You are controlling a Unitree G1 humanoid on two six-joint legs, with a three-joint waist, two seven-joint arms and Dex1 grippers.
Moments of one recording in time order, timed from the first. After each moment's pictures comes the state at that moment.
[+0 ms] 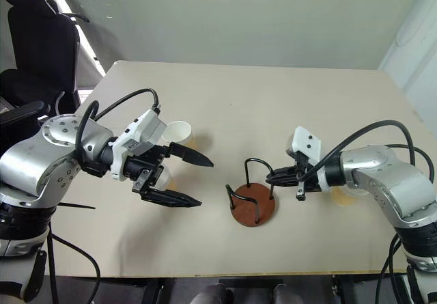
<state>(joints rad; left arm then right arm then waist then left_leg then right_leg) -0.72 0.95 -0.10 -0.28 -0.63 0.74 -1.43 -0.61 -0.86 0.15 -0.42 0.57 0.93 1.03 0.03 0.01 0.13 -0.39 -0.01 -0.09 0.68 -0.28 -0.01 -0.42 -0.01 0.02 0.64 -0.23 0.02</state>
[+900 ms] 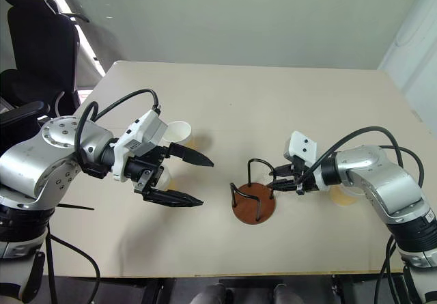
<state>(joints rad) -0.71 0.96 -0.09 -0.30 -0.65 0.76 -1.39 -0.61 -0.85 0.22 -0.33 0.46 0.81 1.07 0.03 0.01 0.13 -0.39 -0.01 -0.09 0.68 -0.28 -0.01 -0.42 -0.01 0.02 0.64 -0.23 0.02</state>
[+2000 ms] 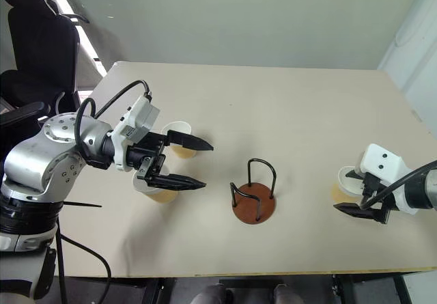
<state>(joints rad) -0.73 0.89 -0.06 -0.18 -0.64 0.66 -1.38 -0.05 -1.24 -0.32 -0.51 0.44 0.80 1.09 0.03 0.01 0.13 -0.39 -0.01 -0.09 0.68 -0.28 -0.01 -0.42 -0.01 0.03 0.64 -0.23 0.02</state>
